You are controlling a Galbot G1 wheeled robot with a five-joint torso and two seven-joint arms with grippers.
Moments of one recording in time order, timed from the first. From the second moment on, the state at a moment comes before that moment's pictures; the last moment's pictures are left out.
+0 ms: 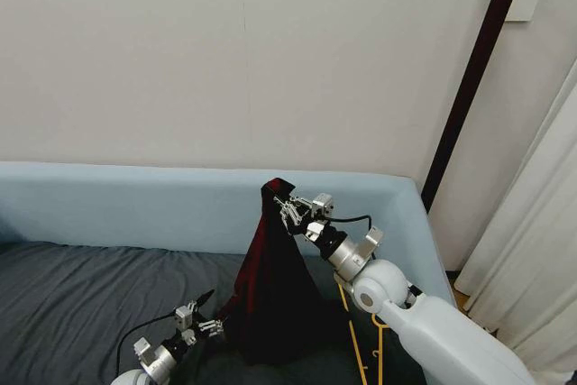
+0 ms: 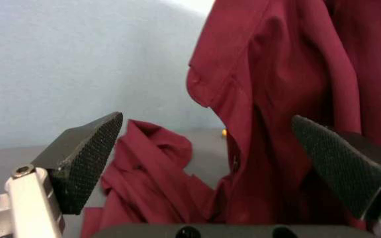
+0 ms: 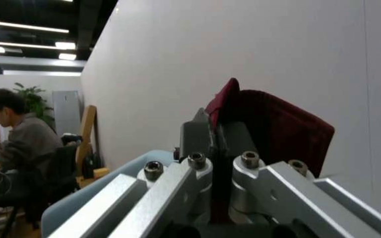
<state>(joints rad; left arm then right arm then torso) 0.92 -1.21 -0.42 -0.86 -0.67 -0.42 1.01 -0.52 1.02 -0.30 1.72 0.91 0.26 -0.22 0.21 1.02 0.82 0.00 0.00</state>
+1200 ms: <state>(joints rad) 0.84 -1.20 -0.40 -0.78 -0.73 -0.33 1.23 -0.51 1.04 -0.29 1.70 0.91 0.26 -0.23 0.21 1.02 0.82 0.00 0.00</state>
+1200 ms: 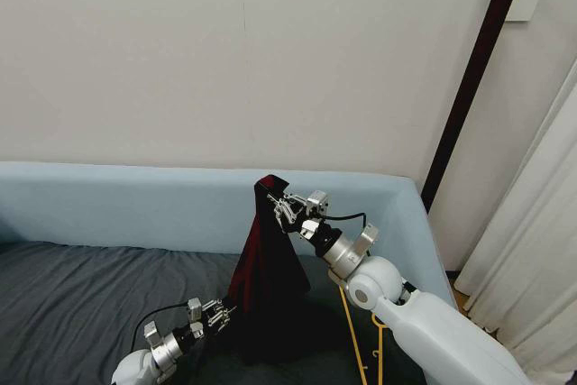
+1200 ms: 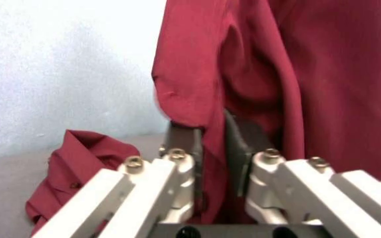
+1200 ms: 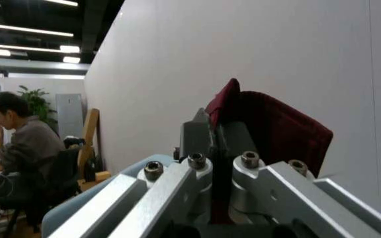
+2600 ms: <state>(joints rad) 0.77 -0.58 -0.59 -1.72 -1.14 -0.28 0.57 -0.20 0.90 -0.16 1.86 1.01 0.17 -0.09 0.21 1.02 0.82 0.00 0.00</state>
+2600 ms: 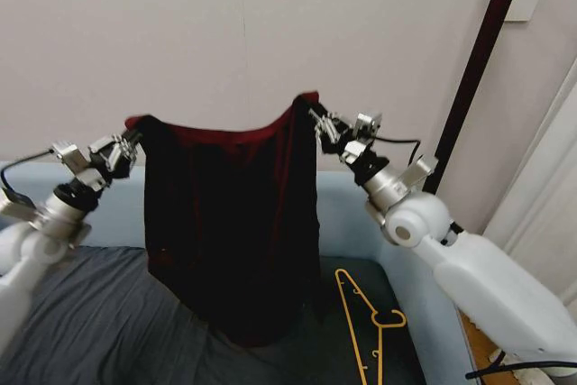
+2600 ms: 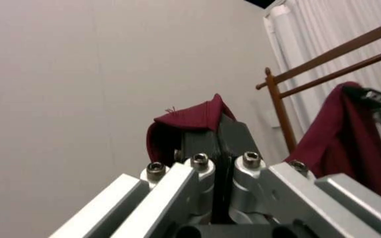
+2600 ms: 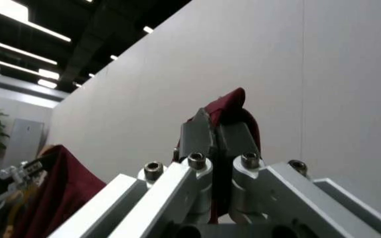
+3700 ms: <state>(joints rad) 0.90 -0.54 -0.69 -1.84 -0.62 -0.28 0.47 -0.37 0.78 -0.12 2.01 0.83 -0.02 -0.01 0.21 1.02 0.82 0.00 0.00</state>
